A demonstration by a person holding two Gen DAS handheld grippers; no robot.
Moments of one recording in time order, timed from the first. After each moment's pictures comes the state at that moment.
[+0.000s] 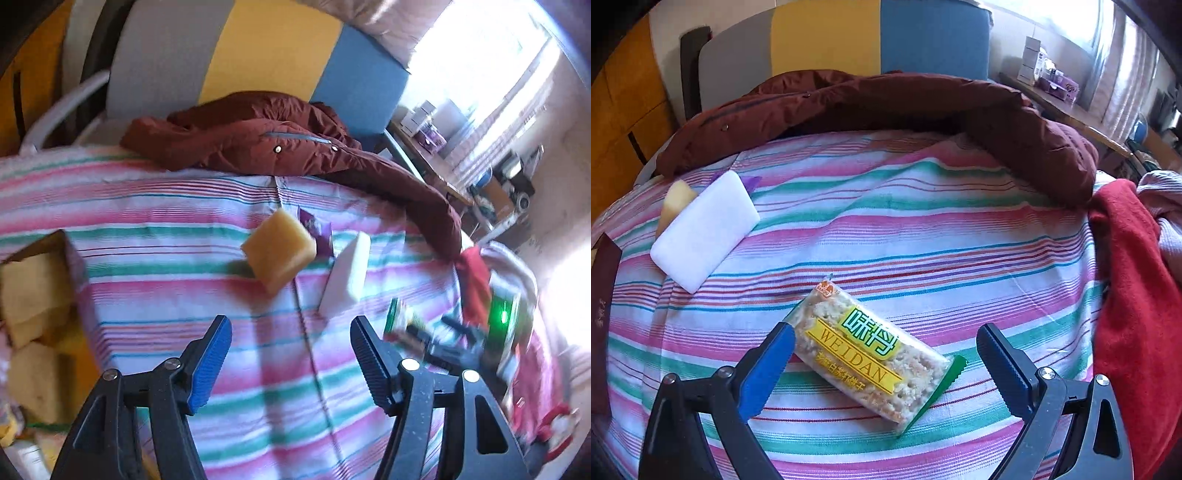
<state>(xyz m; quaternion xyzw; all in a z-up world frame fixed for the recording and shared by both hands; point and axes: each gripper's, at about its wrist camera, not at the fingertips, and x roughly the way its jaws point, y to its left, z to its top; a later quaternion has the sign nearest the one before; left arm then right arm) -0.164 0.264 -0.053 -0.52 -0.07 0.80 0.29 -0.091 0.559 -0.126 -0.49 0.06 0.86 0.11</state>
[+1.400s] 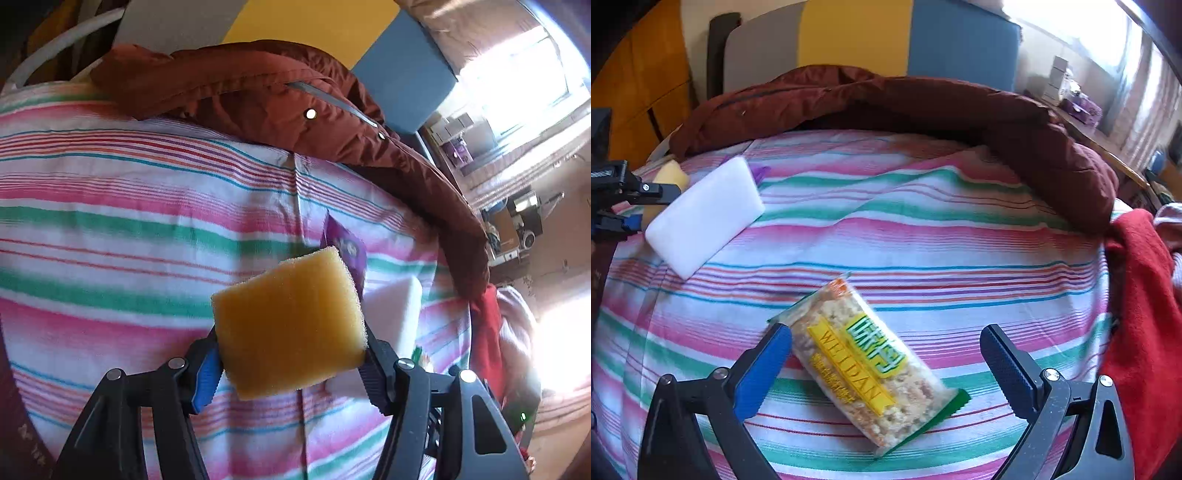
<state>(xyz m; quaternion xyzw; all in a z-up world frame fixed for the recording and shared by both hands) -0.230 0.308 -0.125 -0.57 -0.14 0.77 0.26 -0.100 0.557 -0.137 -0.48 0.01 0.87 0.07</state>
